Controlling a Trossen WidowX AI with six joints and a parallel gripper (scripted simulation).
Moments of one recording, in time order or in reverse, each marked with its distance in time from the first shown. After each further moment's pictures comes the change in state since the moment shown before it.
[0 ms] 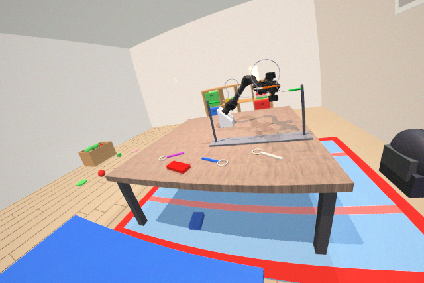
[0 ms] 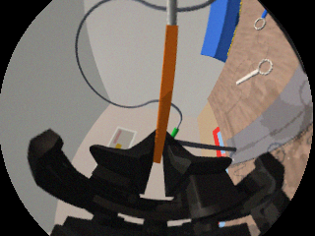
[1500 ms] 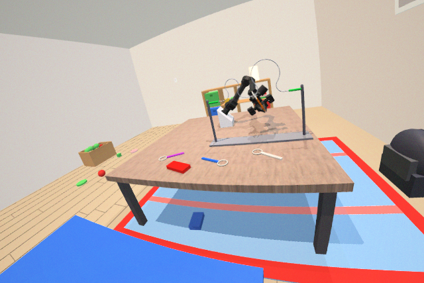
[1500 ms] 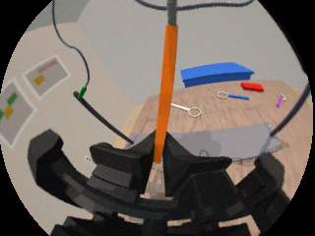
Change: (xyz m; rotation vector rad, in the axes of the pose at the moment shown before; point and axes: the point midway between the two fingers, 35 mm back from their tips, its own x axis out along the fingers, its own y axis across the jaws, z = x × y) arm -0.059 -0.132 0.076 -0.955 0.124 -0.554
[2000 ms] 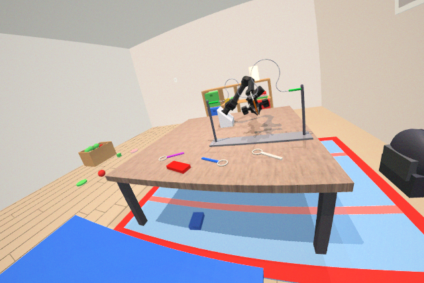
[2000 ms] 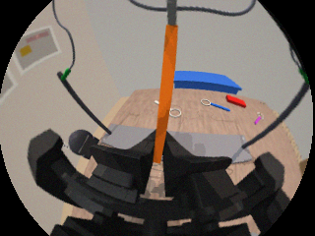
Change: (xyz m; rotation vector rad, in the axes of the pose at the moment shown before) arm -0.009 -0.044 0.006 -0.233 0.029 -0.134
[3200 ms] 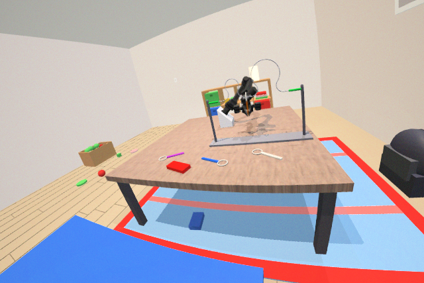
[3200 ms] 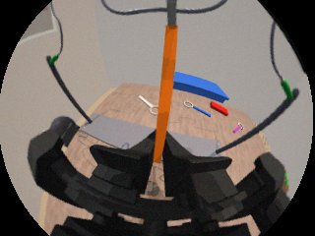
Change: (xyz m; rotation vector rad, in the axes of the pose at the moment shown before) arm -0.011 -0.059 0.006 -0.189 0.020 -0.107
